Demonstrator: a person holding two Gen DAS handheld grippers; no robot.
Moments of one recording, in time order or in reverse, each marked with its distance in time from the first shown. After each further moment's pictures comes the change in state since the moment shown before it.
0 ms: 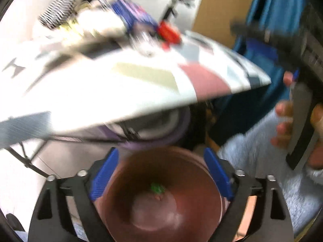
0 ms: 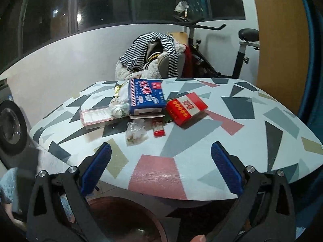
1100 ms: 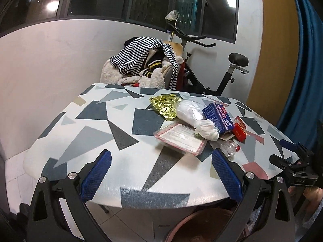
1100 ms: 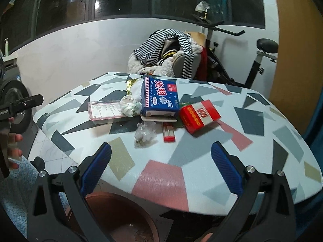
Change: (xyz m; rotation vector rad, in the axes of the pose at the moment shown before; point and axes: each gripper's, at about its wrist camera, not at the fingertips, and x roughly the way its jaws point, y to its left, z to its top) left arm -0.126 0.094 0.074 -0.178 -0.333 0.330; right arm 0.024 0.021 0.022 -0.174 0.070 0.039
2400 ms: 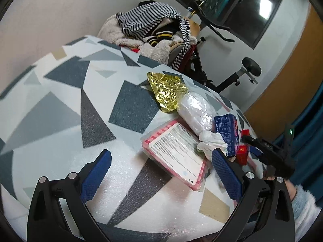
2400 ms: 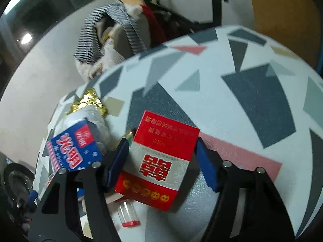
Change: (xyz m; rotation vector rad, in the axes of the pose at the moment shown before) left arm 0.119 0.029 0.023 -0.335 0.211 -0.128; right arm 0.150 -0.116 0.055 0.545 0.193 -0.013
